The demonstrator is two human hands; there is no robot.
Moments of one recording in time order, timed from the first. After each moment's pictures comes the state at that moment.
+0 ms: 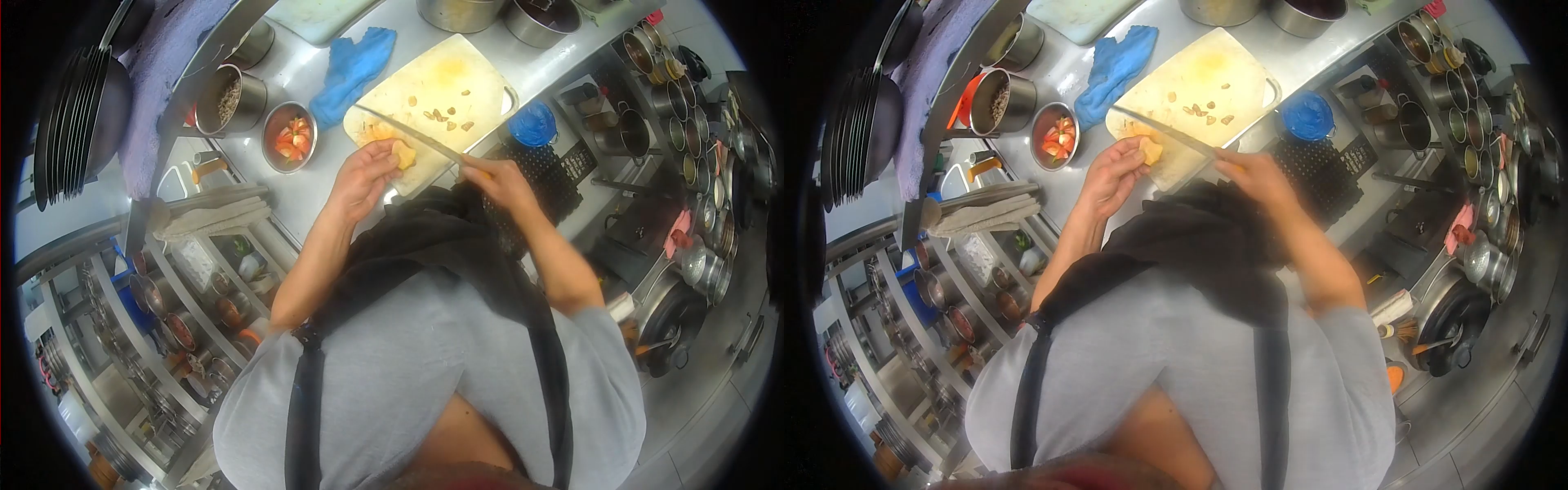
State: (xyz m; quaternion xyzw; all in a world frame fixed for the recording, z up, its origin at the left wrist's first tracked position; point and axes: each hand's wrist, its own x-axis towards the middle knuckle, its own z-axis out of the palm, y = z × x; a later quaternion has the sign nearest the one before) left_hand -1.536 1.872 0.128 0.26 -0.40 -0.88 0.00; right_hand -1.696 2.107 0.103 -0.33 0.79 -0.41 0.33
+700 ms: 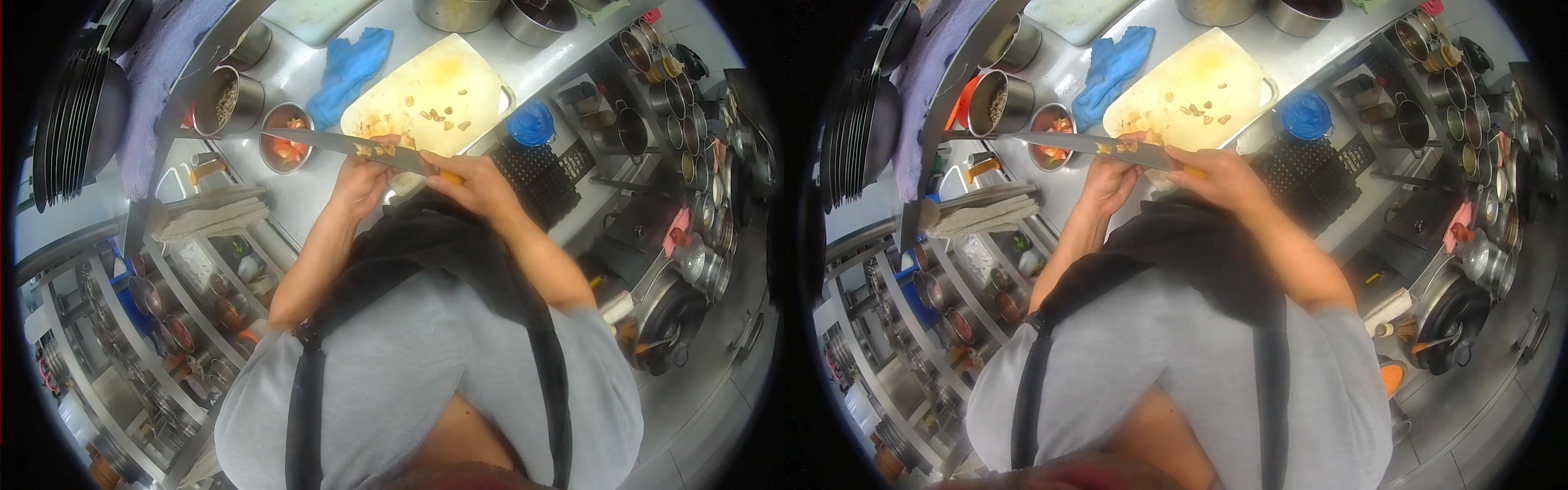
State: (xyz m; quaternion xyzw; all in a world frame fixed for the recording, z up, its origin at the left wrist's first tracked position) left_hand -1.542 1.881 0.128 0.28 -0.37 -0.88 0.07; right_hand -1.668 2.068 0.156 -0.44 0.72 -0.48 0.25
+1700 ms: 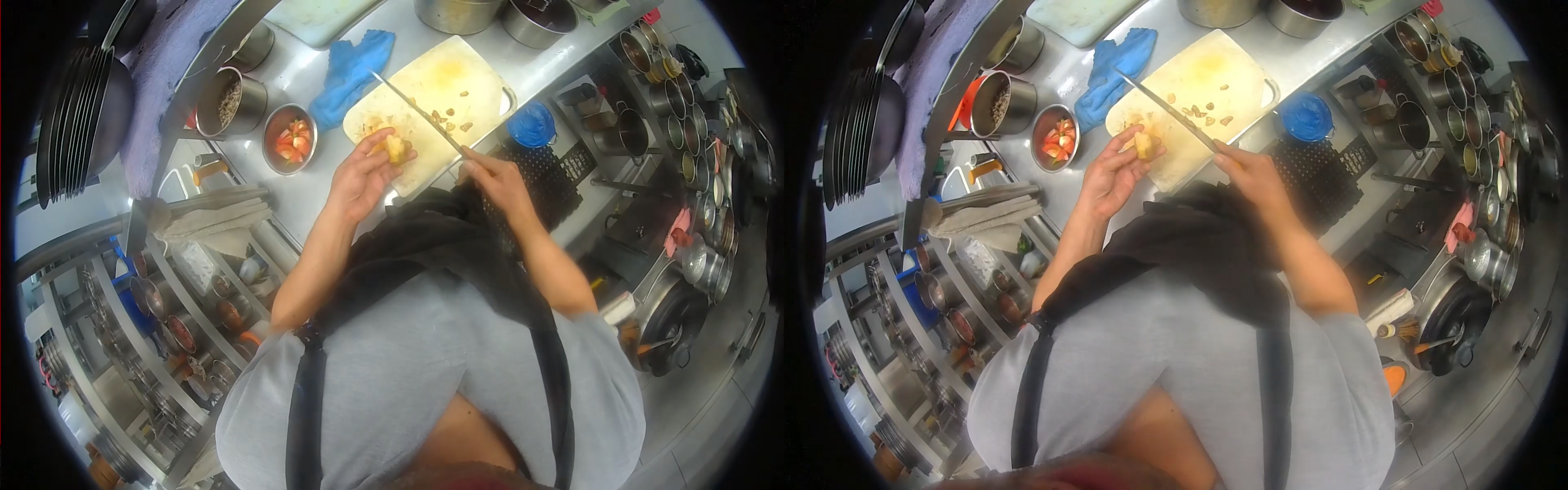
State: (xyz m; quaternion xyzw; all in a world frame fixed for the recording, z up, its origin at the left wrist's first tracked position) left_hand -1.539 1.876 0.144 0.26 -0.30 -0.92 0.04; right_hand -1.682 2.102 0.124 -0.23 0.77 -0.49 0.34
